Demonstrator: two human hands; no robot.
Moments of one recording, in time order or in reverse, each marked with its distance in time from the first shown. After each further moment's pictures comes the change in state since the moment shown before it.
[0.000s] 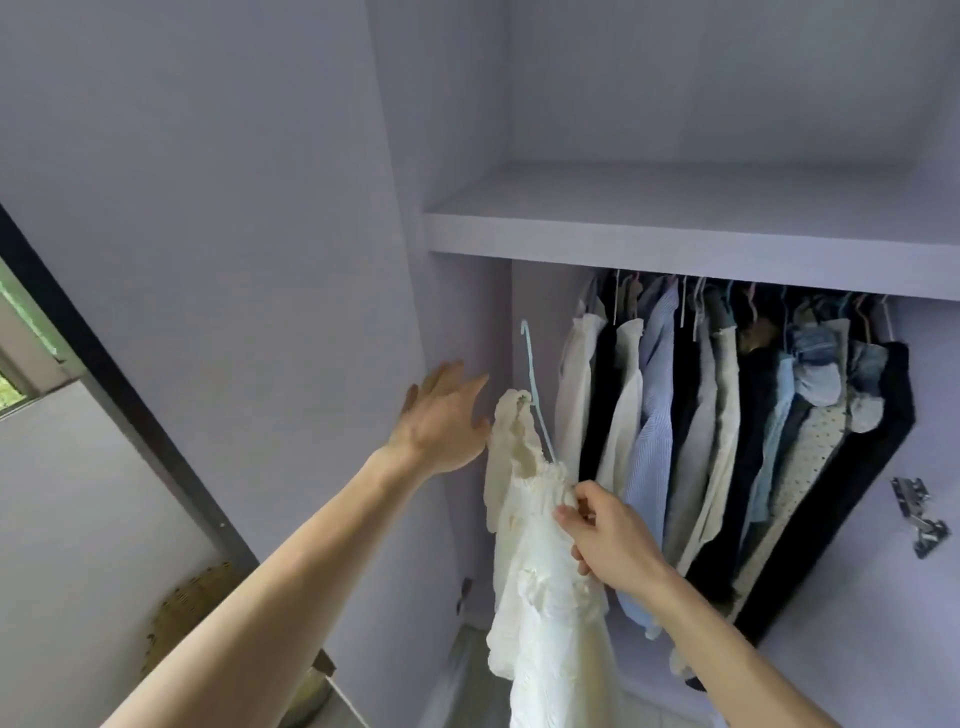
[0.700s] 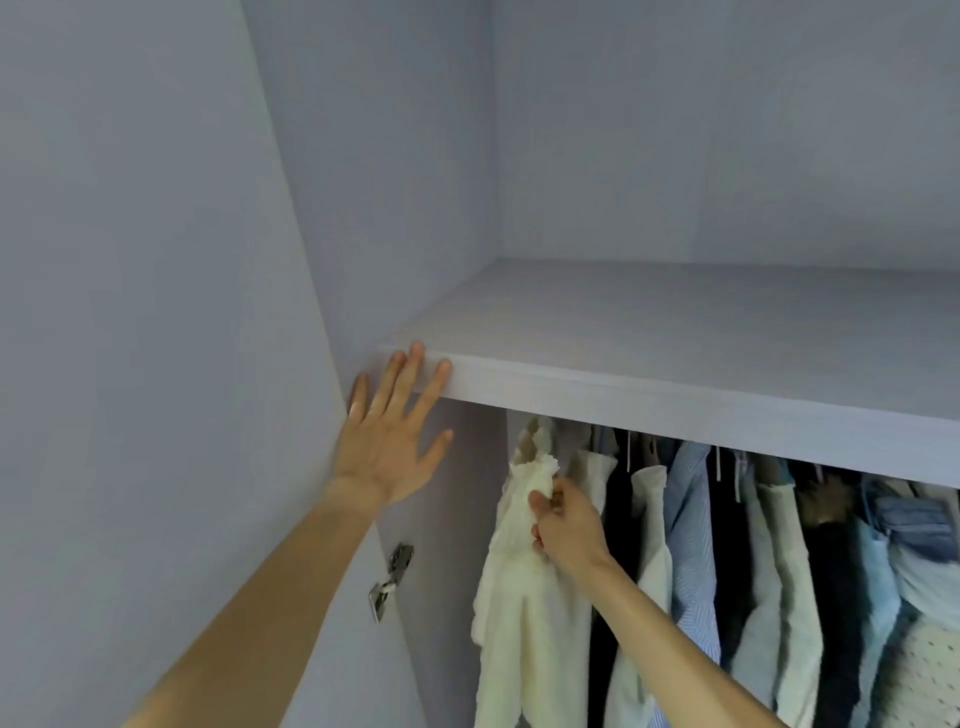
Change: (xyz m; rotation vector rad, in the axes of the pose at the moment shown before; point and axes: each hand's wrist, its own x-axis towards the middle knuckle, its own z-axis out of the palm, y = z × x) left_hand 0.238 -0.062 -0.020 0.416 0.461 0.098; right_hand 0.284 -0.051 -0.043 0.372 0.191 -0.014
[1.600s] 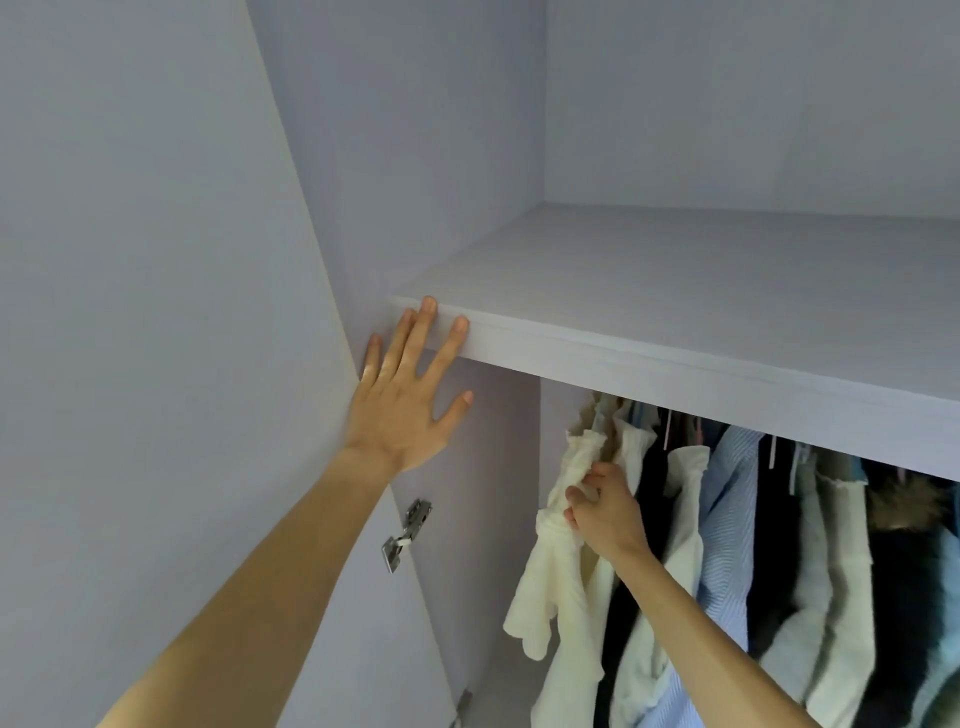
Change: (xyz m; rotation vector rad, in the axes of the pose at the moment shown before) left_hand 0.000 0.002 0.016 -0.052 0.022 -0.051; right_hand 0.056 0.063 -0.015 -0.247 -0.010 -0.019
